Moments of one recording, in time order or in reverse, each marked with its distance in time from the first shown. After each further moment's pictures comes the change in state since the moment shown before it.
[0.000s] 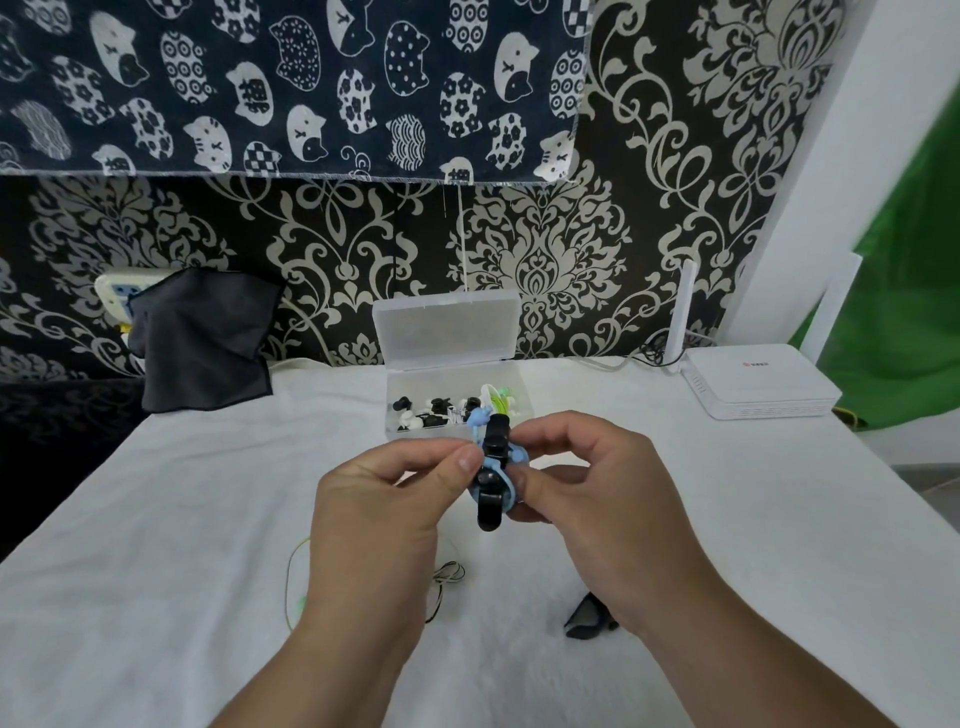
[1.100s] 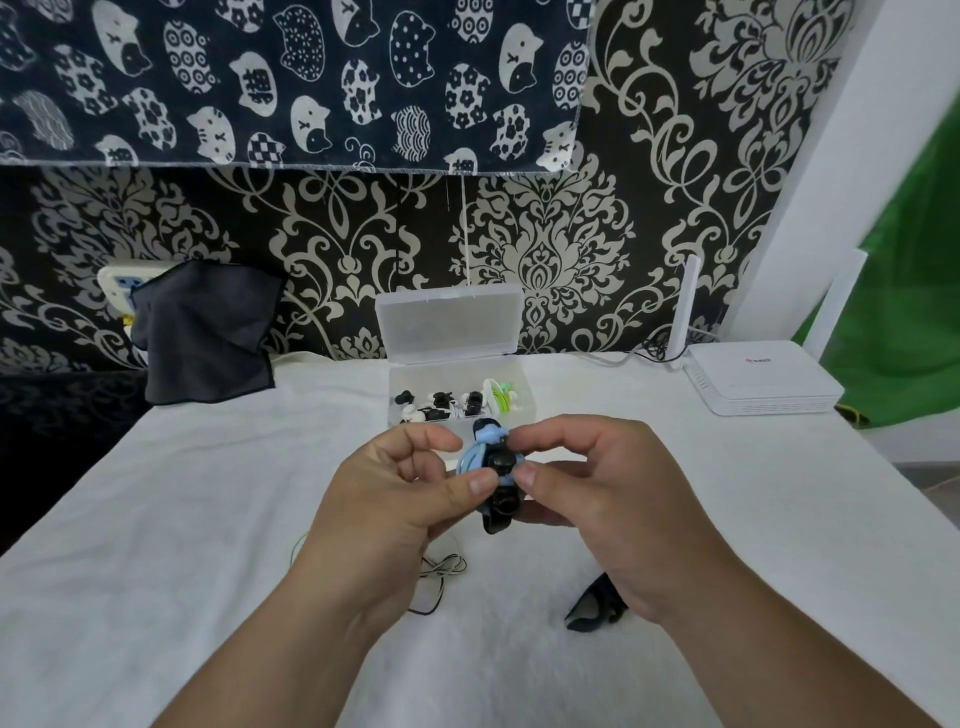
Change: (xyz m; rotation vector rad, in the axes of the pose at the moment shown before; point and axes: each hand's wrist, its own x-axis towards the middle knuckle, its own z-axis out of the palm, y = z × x) left_hand 0.019 -0.007 -0.016 -0.058 -0.203 -0.207; right_hand 0.002 0.002 -0.008 0.111 -0.123 0.049
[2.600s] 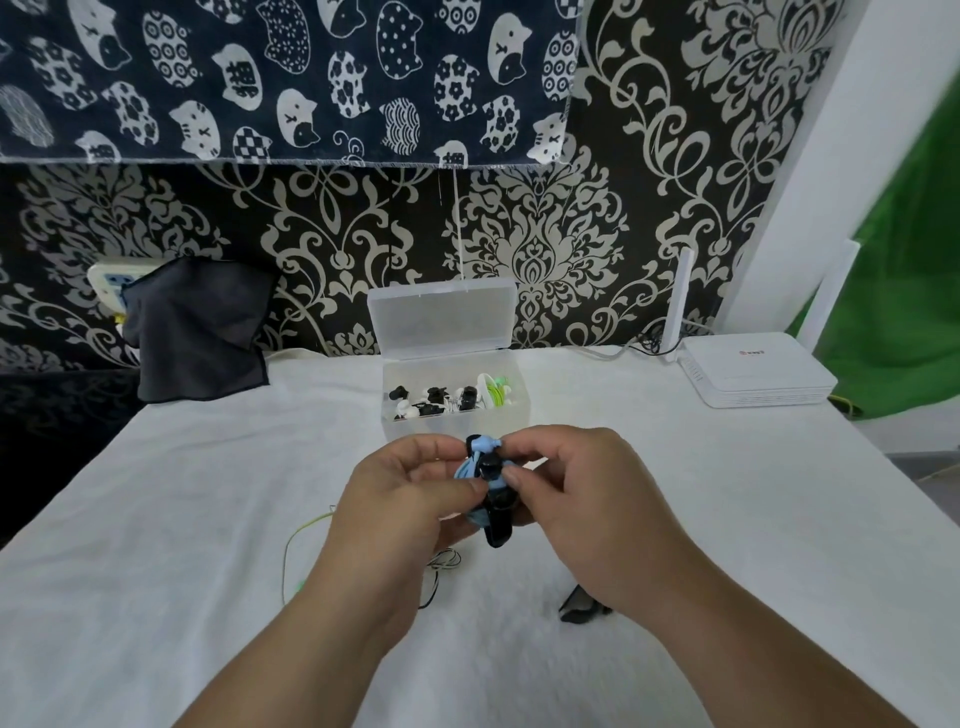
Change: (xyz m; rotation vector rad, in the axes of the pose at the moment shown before) left_hand -0.004 -0.009 0.008 0.106 0.051 -0.065; right_hand 0.003 0.012 0.000 -0.547 0.008 -0.124
